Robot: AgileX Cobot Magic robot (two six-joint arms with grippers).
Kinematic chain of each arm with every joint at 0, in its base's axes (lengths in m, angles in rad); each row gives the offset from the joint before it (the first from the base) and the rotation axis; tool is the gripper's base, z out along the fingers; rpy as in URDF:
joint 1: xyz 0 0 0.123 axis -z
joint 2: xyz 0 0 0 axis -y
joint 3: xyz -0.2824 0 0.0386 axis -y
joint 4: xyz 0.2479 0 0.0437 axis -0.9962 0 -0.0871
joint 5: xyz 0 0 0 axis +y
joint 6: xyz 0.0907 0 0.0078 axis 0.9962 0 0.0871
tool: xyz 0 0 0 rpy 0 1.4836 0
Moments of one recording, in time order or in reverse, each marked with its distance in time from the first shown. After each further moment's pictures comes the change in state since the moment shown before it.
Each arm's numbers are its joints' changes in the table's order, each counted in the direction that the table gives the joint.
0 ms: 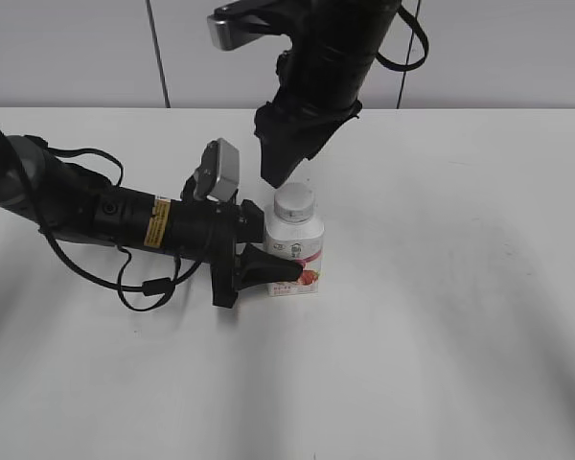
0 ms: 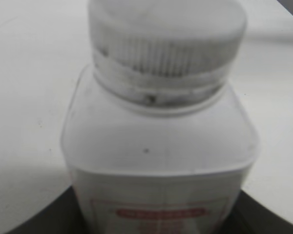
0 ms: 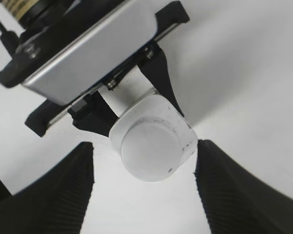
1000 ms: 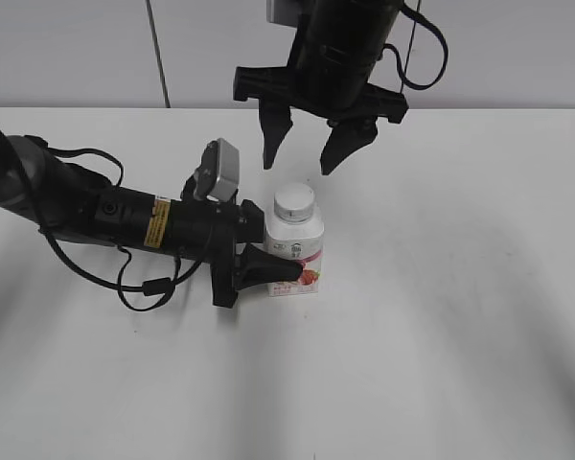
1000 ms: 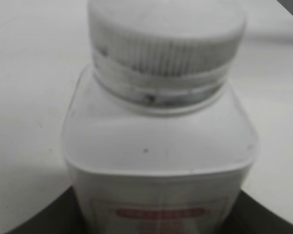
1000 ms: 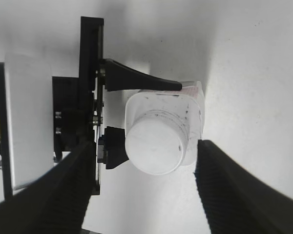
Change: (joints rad) left arm 0.000 0.000 0.000 0.002 0.000 0.000; right arm 0.000 0.000 0.000 0.039 0.000 0.909
